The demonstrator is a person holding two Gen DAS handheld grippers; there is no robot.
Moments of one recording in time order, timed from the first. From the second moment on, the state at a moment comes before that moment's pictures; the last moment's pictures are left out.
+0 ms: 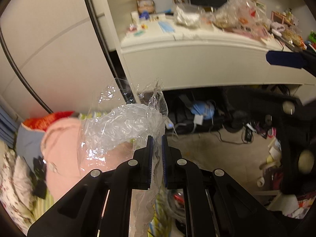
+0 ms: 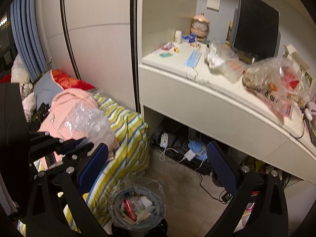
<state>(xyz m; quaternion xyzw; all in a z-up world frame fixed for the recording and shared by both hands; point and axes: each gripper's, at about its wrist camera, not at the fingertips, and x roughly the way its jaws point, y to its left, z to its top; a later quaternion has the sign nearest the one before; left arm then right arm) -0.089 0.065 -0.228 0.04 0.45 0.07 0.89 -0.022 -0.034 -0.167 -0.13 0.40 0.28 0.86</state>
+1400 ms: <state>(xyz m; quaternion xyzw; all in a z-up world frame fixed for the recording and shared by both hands) -0.119 0.017 -0.624 -0.12 0.62 0.11 0.76 -0.051 -0.044 -0.555 -0.29 0.46 0.43 0.72</state>
